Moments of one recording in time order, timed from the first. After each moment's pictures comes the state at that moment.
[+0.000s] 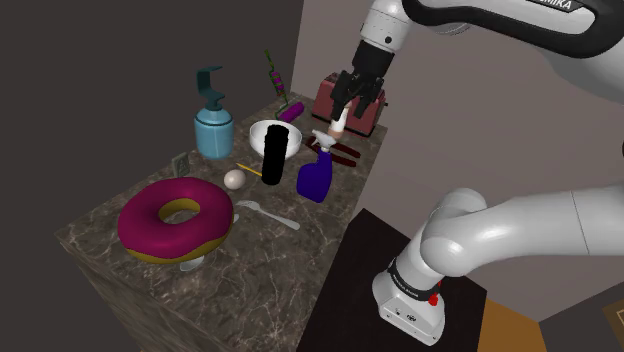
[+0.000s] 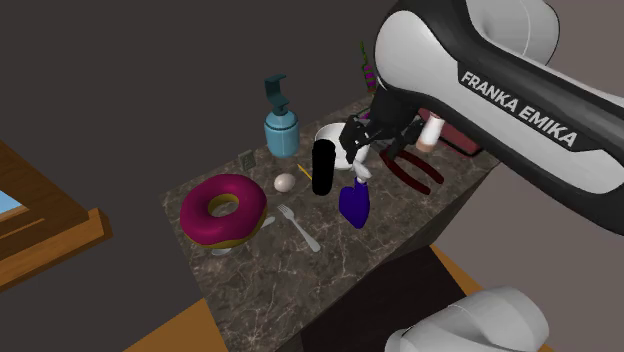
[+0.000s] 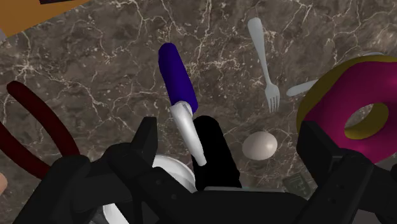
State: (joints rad) arm 0.00 -0.75 -0.03 -2.30 0.12 1.61 0.12
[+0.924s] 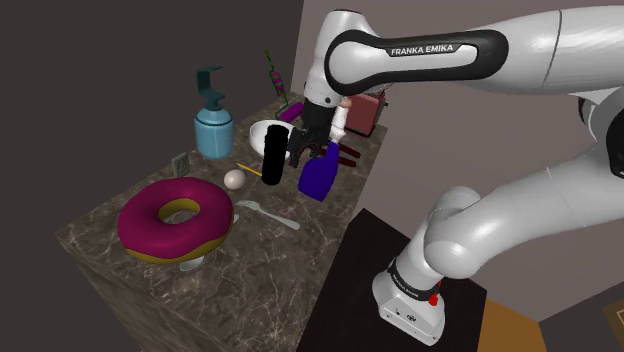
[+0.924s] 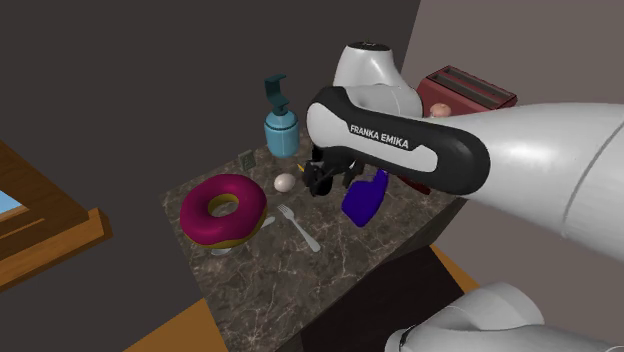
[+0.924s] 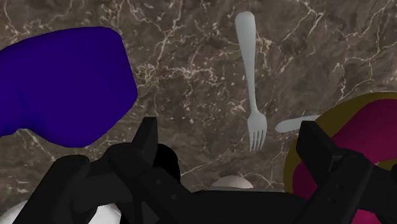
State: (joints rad) arm 0.10 -0.50 0.01 -2.46 0.19 1.93 0.00
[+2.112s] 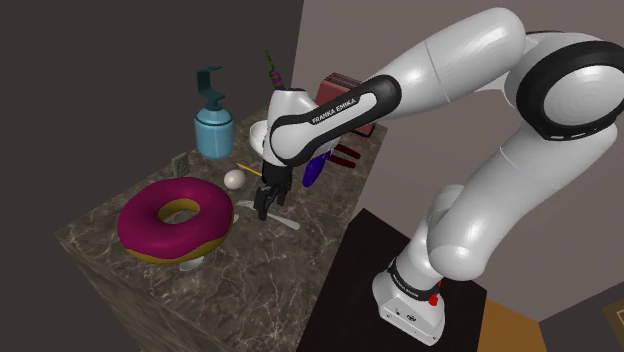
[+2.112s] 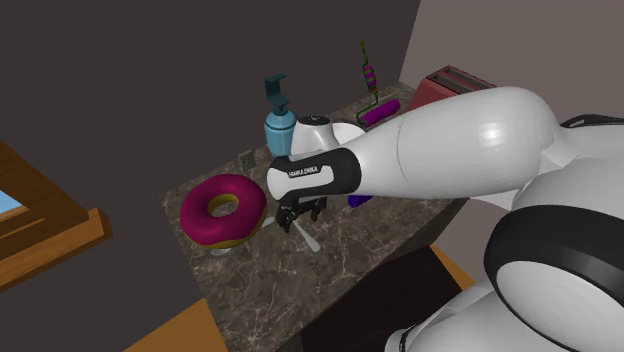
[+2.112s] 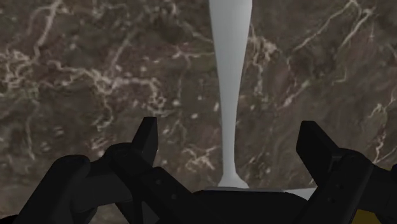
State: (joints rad) arm 0.20 -0.11 0.08 -2.52 0.30 2.30 -0.12
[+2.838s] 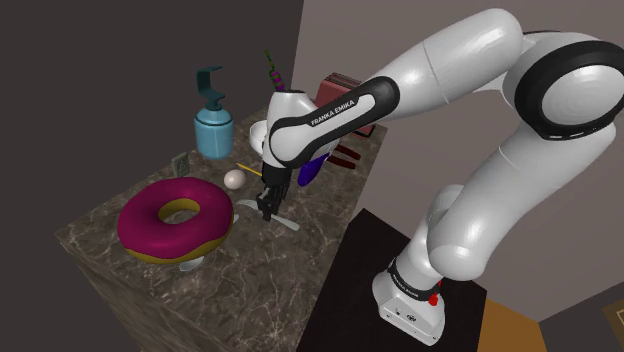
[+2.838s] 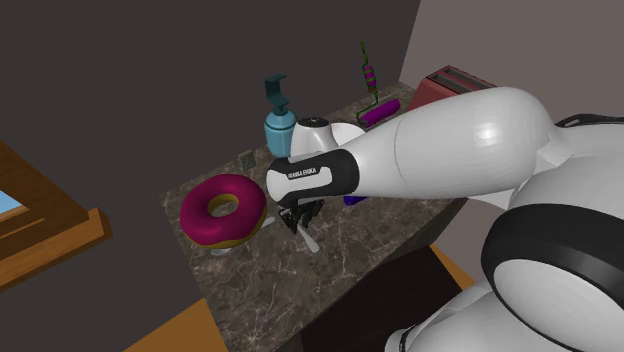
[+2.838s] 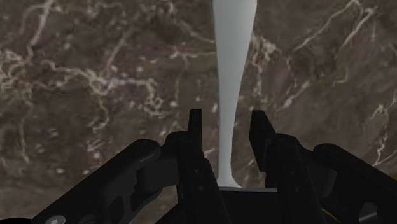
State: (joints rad) arm 0.20 -0.11 0.08 -2.52 0.30 2.31 -0.12
